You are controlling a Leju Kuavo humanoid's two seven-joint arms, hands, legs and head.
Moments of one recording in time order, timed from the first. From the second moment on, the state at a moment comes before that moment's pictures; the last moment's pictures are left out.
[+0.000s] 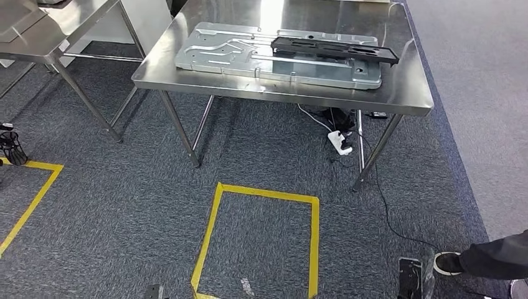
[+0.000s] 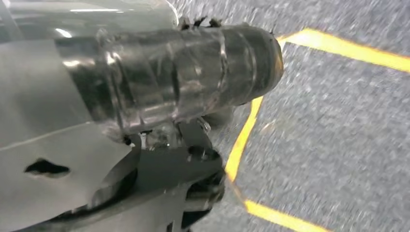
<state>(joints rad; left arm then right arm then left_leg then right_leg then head) -0.10 -0.04 -0.83 -0.24 1.13 0.29 -0.40 0.03 0.04 -0.05 -0.83 -0.27 -0.55 -0.59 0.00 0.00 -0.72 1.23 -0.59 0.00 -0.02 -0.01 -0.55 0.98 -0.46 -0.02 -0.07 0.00</state>
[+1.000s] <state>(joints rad) -0.10 -0.04 -0.83 -0.24 1.12 0.30 -0.38 -0.08 0.12 -0.20 -0.23 -0.38 -0.21 -0.13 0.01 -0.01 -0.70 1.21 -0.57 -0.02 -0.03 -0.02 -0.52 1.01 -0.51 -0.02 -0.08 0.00</state>
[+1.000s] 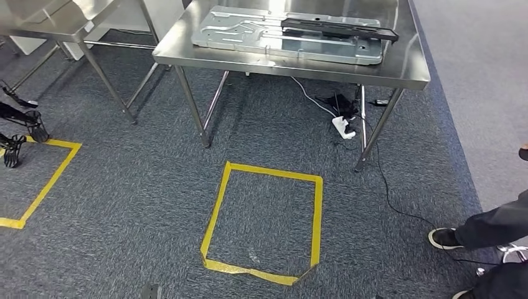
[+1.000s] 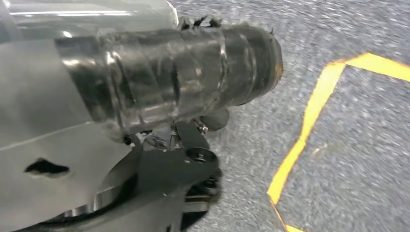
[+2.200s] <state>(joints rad) -0.10 -0.04 -0.84 -0.24 1.10 0.35 -0.39 -0.08 0.12 -0.20 -0.20 -0.43 -0.17 -0.16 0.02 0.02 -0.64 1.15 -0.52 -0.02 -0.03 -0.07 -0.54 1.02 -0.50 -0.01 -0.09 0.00</state>
